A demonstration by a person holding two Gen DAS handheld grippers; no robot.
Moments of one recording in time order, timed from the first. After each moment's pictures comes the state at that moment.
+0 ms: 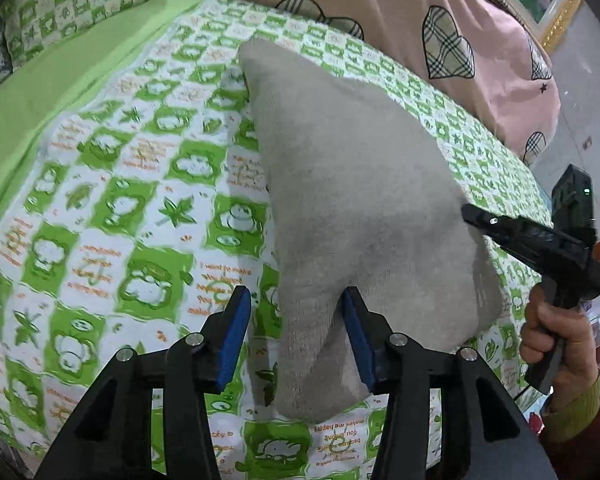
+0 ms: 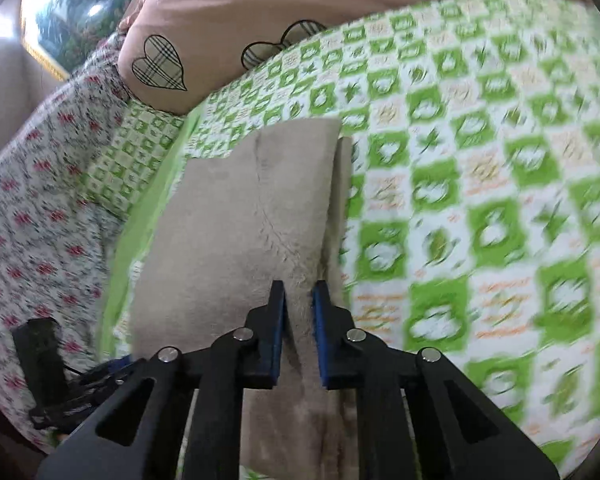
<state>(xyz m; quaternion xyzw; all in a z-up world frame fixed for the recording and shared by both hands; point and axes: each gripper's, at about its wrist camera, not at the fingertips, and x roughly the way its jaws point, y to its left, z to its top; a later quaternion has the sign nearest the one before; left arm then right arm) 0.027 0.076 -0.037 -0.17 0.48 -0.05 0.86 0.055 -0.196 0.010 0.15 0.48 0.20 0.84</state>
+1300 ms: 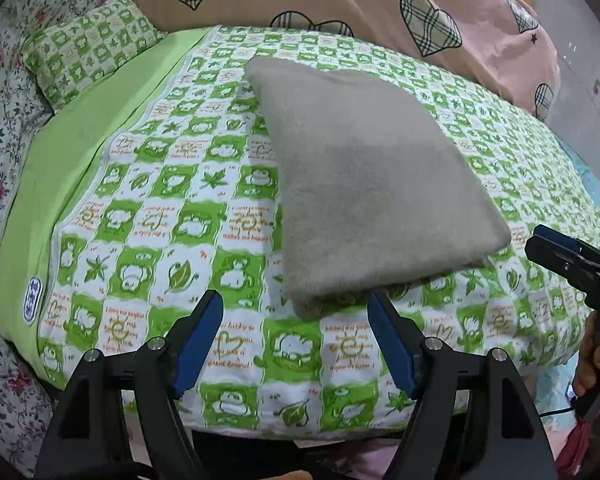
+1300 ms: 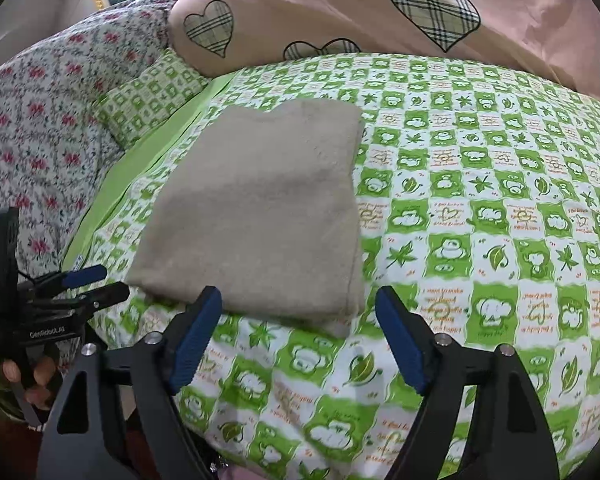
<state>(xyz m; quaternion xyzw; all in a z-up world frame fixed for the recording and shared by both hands) -0.058 0.044 -0.014 -0.05 0.46 0.01 0.88 -0.085 -0.184 0.044 0.03 0.44 0.20 0.88</state>
